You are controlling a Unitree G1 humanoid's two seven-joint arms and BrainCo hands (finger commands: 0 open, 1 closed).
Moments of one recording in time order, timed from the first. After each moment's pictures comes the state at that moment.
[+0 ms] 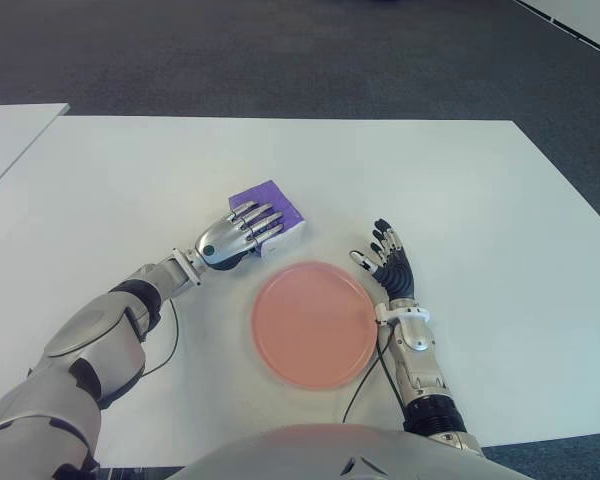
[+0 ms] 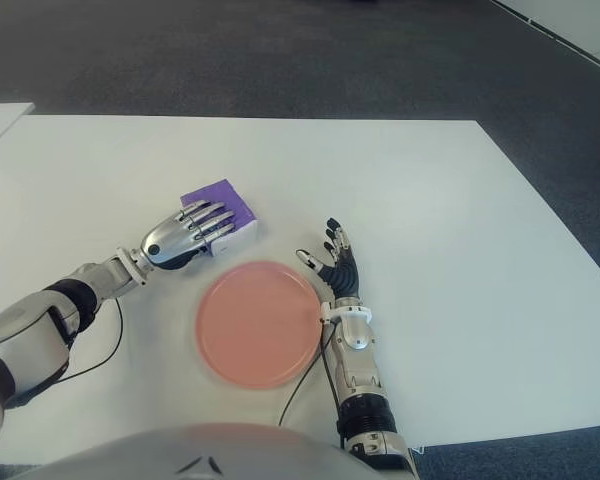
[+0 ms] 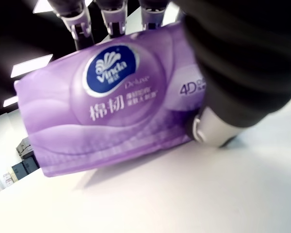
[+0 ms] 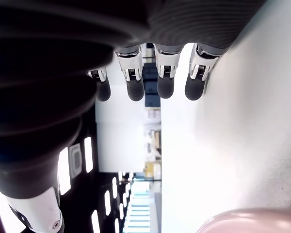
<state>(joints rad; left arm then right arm) -0.67 0.50 -1.03 1.22 1.21 -0.30 1.17 0.01 0.03 -0.02 0.39 -0.03 -0.36 0.00</state>
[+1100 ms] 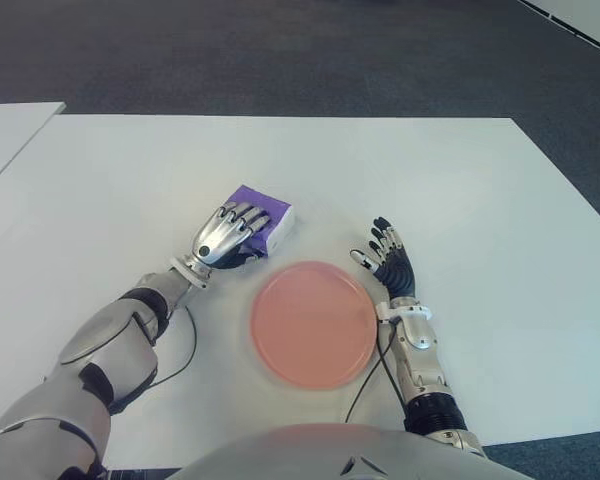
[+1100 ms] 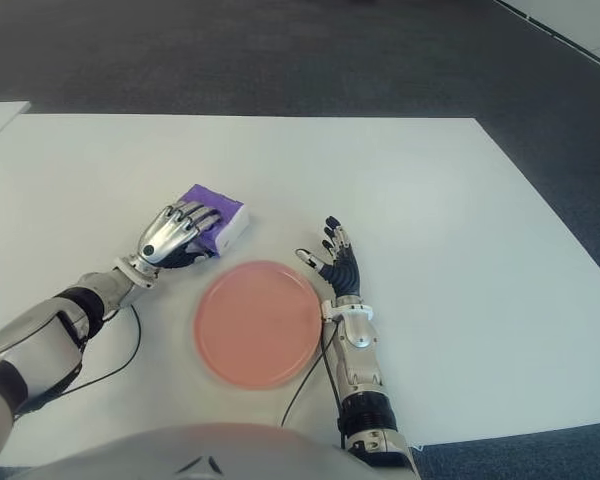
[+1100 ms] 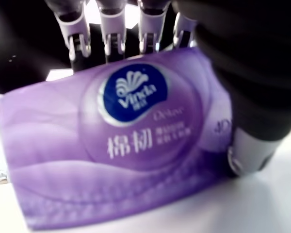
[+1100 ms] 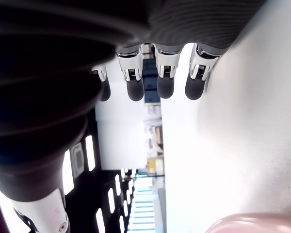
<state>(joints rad) -0.64 0.43 -0.90 1.29 1.01 -0.46 1.31 -0.01 0.03 -0.03 0.40 0.02 -0.36 0.03</state>
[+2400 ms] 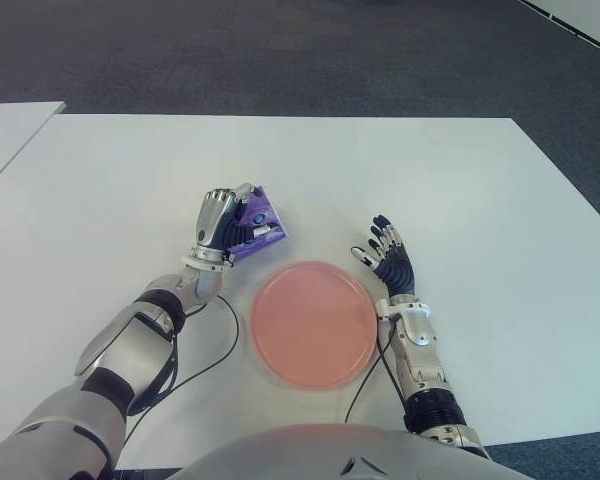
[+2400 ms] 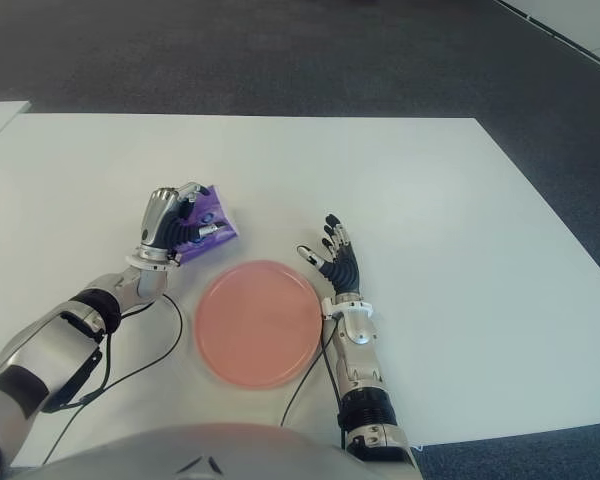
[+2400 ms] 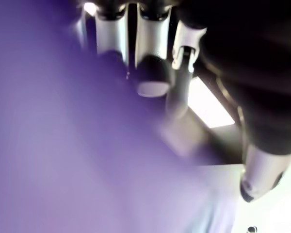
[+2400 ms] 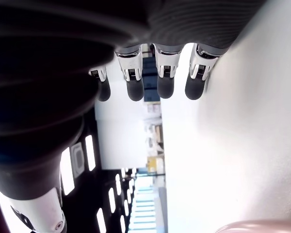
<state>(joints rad) -0.62 0.34 -0.54 1.26 0.75 -0.84 1.22 -0.03 0.02 -0.04 0.42 0.03 -0.36 0.03</state>
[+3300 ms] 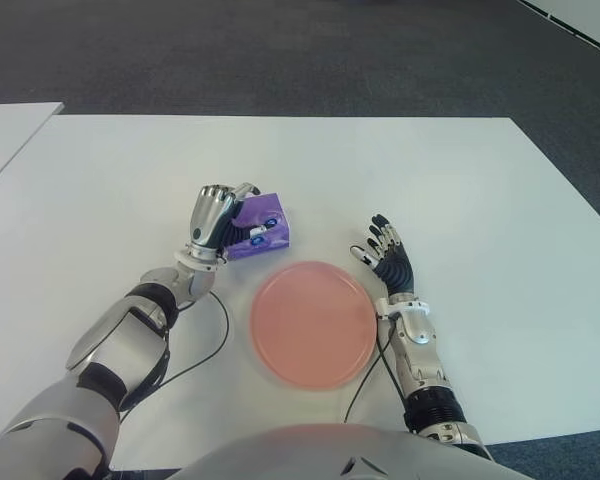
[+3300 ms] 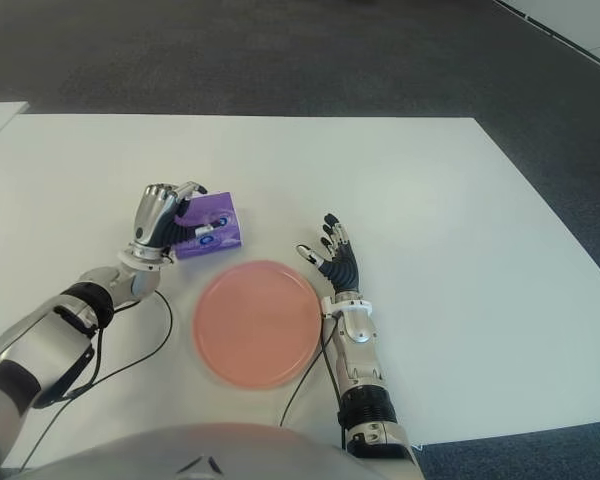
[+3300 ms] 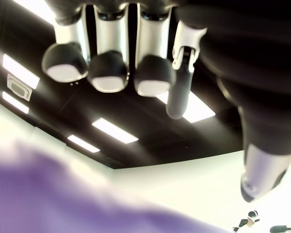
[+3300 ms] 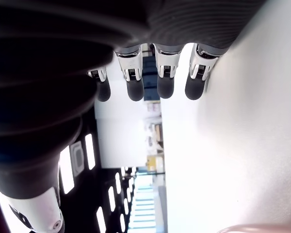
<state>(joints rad) -0.65 0.39 -0.61 1.25 0.87 -0.77 1.36 -0.04 0.02 -0.03 0.44 0.04 -0.36 0.04</state>
